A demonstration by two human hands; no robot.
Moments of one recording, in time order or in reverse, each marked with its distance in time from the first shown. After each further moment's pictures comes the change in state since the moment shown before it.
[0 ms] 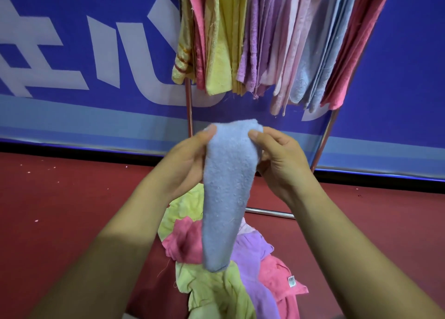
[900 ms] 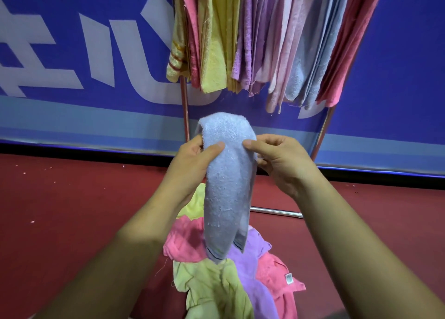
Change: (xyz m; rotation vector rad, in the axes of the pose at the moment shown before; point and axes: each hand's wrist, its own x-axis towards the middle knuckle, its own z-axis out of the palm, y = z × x) left_hand 0.002 -0.019 0.023 0.239 0.287 0.116; right_hand 0.007 -0.004 -0.026 -0.189 0.002 0.146
